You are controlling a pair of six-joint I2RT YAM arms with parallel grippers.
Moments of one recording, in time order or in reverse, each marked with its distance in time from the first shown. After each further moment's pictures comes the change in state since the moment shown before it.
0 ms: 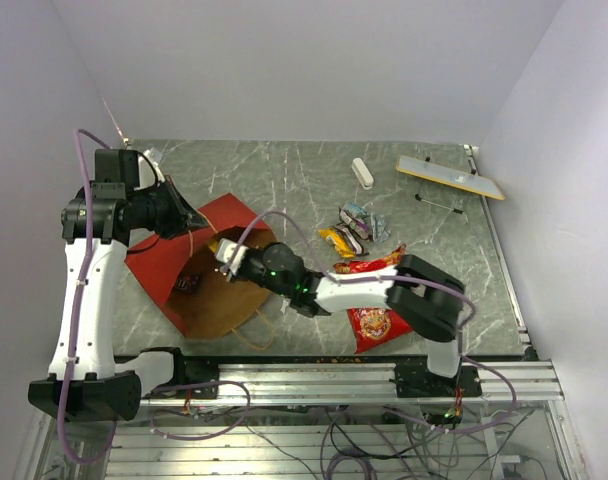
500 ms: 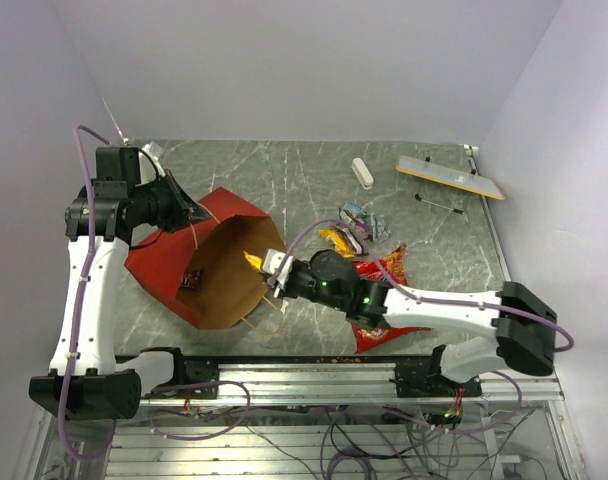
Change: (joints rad) left arm 0.000 0.008 -0.024 0.109 0.000 -0.019; right arm 0.019 -0.558 -0.321 -0.389 -0.047 0.118
